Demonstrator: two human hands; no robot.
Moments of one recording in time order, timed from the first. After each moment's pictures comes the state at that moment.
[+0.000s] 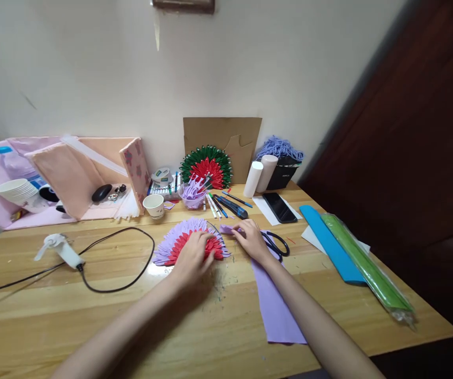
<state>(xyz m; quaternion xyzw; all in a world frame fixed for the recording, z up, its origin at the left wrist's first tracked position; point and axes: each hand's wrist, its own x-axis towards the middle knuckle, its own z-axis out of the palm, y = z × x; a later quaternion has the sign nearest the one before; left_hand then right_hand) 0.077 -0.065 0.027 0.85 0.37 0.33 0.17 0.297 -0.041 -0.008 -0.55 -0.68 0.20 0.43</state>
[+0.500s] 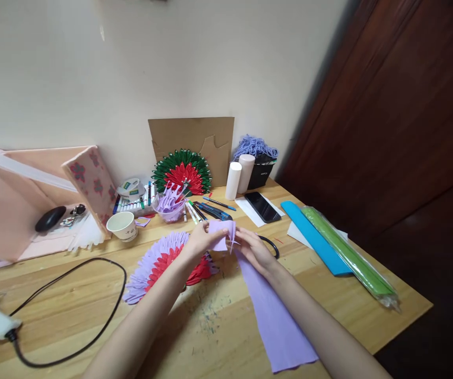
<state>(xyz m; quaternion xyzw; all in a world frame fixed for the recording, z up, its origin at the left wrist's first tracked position) 0.163 0.008 0.053 0.58 0.41 0.31 0.63 0.310 -0.050 0.010 -0.39 -0.34 0.60 0.61</state>
